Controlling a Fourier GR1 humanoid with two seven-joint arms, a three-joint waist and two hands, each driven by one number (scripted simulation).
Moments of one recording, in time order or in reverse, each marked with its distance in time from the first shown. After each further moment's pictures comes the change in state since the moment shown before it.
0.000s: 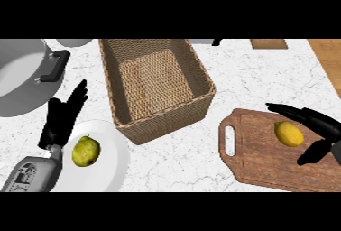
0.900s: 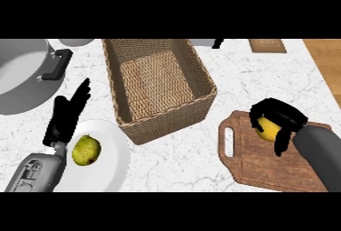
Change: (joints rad) left arm -0.024 -0.029 0.016 0.029 -0.041 -0.015 -0.004; right arm -0.077 0.162 0.038 -0.049 0.189 -0.210 0.168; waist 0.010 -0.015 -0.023
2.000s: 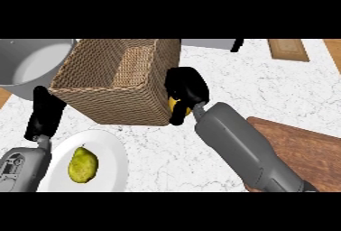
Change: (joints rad) left arm -0.035 0.059 0.077 0.032 0.016 -0.018 0.015; right arm -0.294 0.440 0.119 -0.291 -0.024 -0.159 1.133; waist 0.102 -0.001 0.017
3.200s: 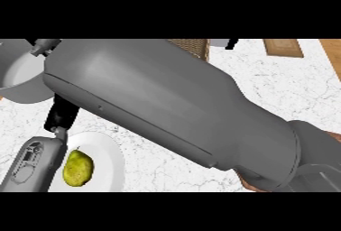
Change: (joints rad) left arm -0.086 -0.052 -0.032 0.099 -0.003 -0.065 -0.030; right arm -0.842 0.068 0.030 0.119 -0.037 -0.009 0.810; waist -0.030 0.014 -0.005
